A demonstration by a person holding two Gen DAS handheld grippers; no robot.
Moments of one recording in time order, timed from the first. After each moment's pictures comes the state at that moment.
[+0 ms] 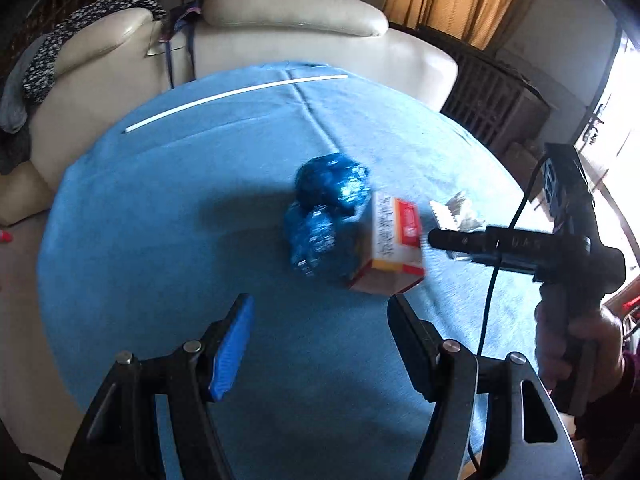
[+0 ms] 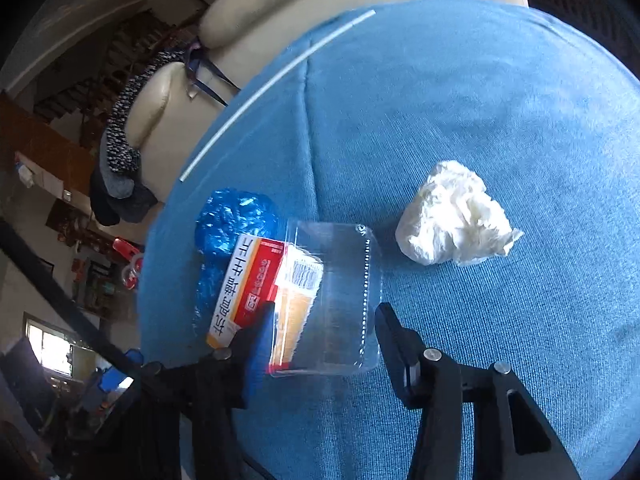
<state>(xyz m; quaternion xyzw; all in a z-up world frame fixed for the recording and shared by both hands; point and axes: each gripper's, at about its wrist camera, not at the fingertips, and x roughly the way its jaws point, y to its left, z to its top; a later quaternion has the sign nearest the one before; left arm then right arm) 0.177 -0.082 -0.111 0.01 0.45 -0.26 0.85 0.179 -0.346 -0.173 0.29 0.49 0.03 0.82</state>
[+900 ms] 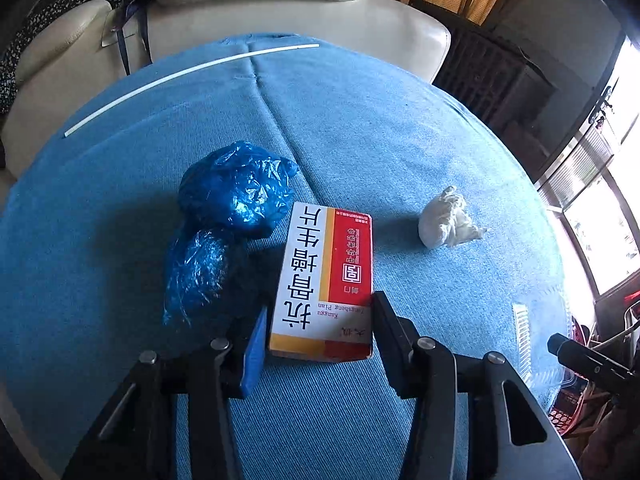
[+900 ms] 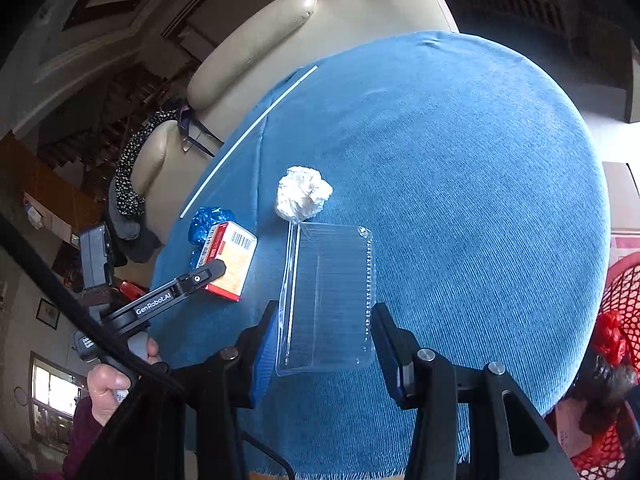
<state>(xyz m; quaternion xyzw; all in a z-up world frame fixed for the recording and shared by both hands) 0.204 -0.174 -0.143 0.04 0.48 -0.26 0.83 0.029 -0.421 -0.152 0.34 0.42 -0.02 0.84</state>
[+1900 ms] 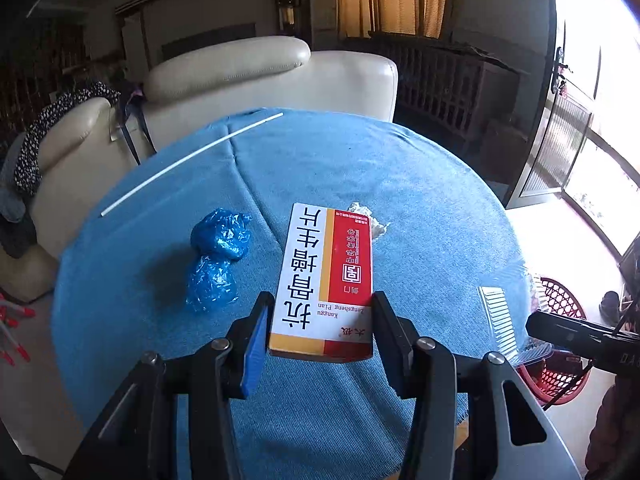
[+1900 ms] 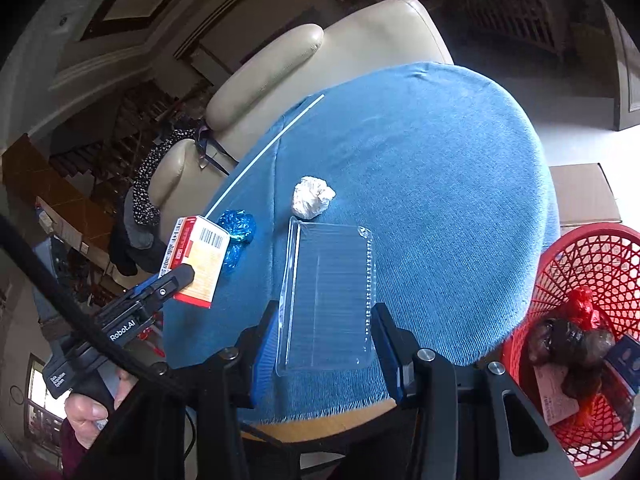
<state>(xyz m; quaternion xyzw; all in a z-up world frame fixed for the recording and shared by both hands) 0.080 -0.191 -0.067 0.12 0.37 -0.27 0.88 -0.049 -0.416 -0.120 0.33 0.37 -0.02 0.87</state>
